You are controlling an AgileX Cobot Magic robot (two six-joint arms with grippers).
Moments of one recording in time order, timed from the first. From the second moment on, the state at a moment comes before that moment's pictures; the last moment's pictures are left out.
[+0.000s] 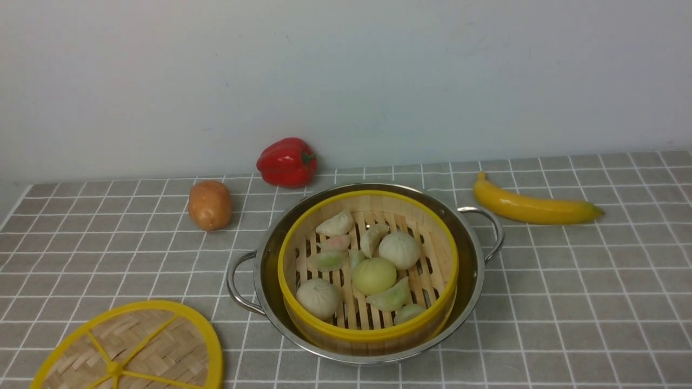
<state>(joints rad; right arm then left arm) 0.03 0.01 0.01 -0.17 0.35 0.35 0.07 0.00 0.01 0.00 0.34 0.12</state>
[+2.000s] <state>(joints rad) 0.03 0.01 0.01 -0.17 0.35 0.36 0.07 1.60 -0.85 -0.01 0.83 0.33</state>
